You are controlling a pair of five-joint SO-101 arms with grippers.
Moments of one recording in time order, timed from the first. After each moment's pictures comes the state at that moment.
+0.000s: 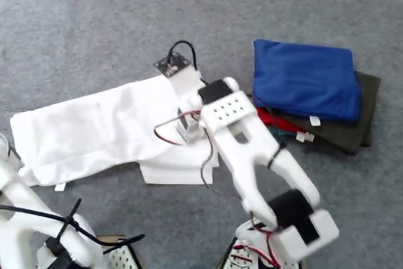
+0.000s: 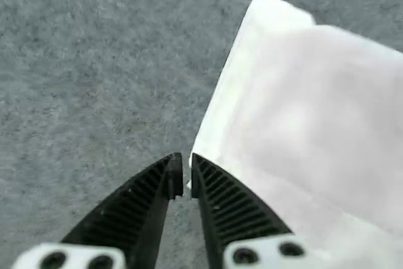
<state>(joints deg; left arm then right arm) -51.2 -40.7 46.7 62.0 -5.5 -27.6 -2.5 19.3 73.5 9.0</state>
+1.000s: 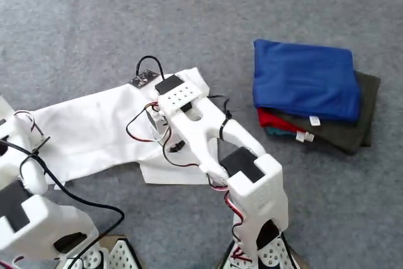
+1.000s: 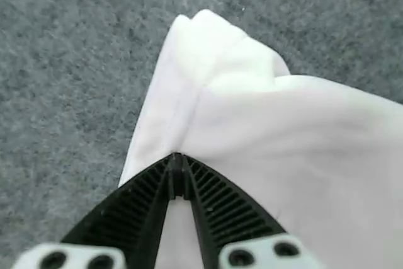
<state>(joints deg) -42.9 0.8 38.6 36.3 0.5 -35.7 24.8 1.2 80.1 6.4</state>
